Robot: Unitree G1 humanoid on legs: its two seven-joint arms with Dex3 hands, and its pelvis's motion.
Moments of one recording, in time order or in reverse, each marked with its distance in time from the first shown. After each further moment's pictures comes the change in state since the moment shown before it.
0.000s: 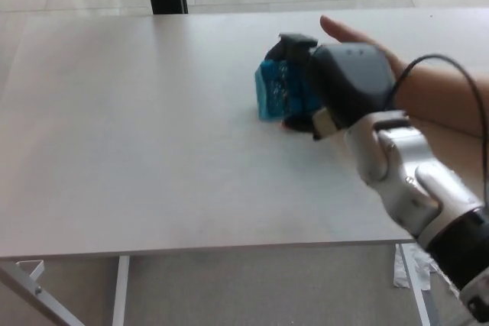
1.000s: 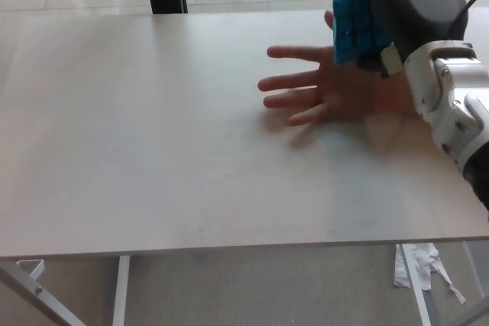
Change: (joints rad) left_arm -0.016 -0.017 -0.015 -0.001 0.003 -0.004 0.007; right_arm -0.246 -0.056 0.012 0.424 -0.023 -0.032 -0.021
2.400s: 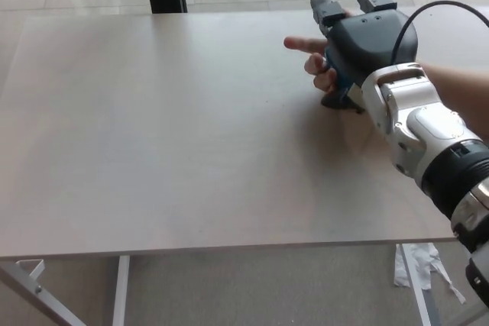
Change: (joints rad) left_arm -0.007 -0.026 -0.012 0.001 0.002 -0.002 0.008; right_arm -0.029 0.081 0.166 0.040 -0.105 0.169 0.123
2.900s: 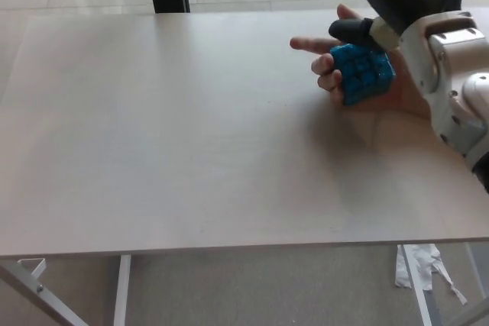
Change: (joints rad) left_arm 0.012 -0.008 -0.003 0.000 0.000 0.000 0.003; right_arm 0.100 -0.197 -0.159 -0.472 0.003 0.006 0.052
